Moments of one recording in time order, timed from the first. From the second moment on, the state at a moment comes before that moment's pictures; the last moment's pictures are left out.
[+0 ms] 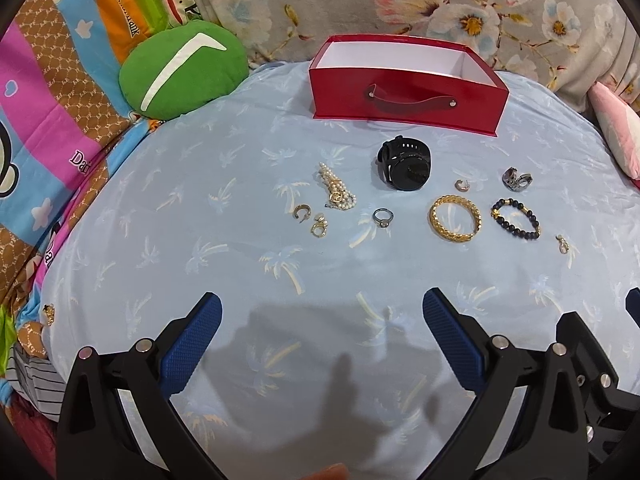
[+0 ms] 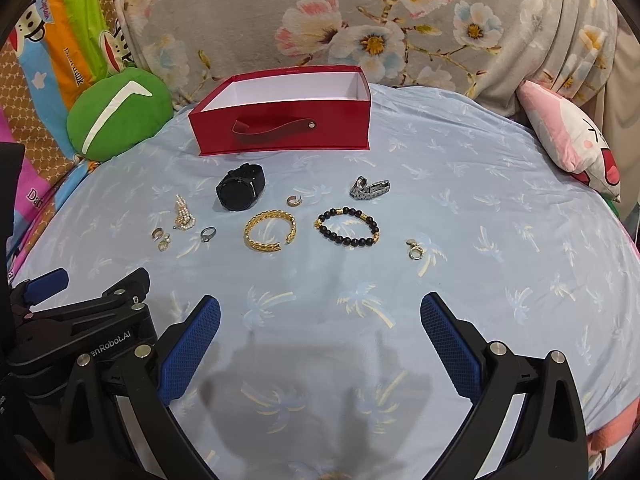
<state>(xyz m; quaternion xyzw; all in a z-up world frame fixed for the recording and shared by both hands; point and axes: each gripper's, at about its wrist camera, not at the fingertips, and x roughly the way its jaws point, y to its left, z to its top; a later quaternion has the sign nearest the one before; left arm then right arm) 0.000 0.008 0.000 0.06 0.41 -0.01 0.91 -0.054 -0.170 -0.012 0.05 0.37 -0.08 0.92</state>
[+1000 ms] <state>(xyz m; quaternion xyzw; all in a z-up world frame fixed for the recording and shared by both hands) -0.003 0.013 0.000 0.06 0.41 -0.01 0.91 -0.056 -0.164 -0.014 0.05 0.37 -0.08 0.92</state>
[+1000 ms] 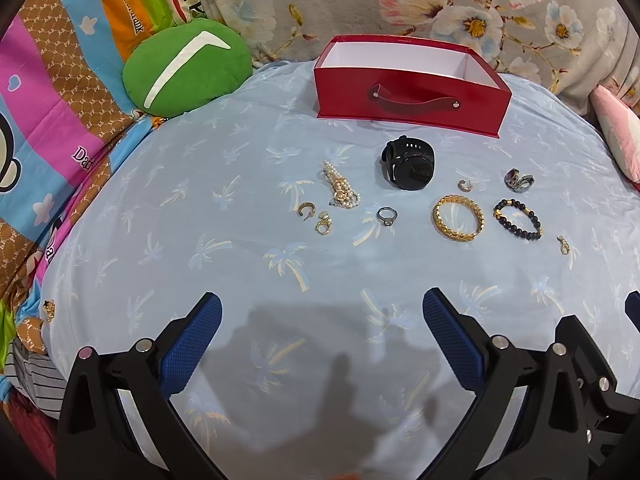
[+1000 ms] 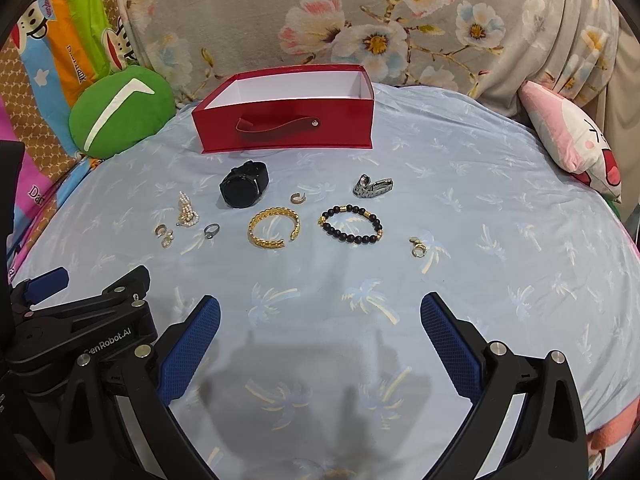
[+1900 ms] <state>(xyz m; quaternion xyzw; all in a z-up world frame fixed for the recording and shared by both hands) 0.000 0.015 -0.004 0.06 0.41 0.00 0.91 -0.055 -0.163 -0.018 0.05 0.38 -0.08 0.92</state>
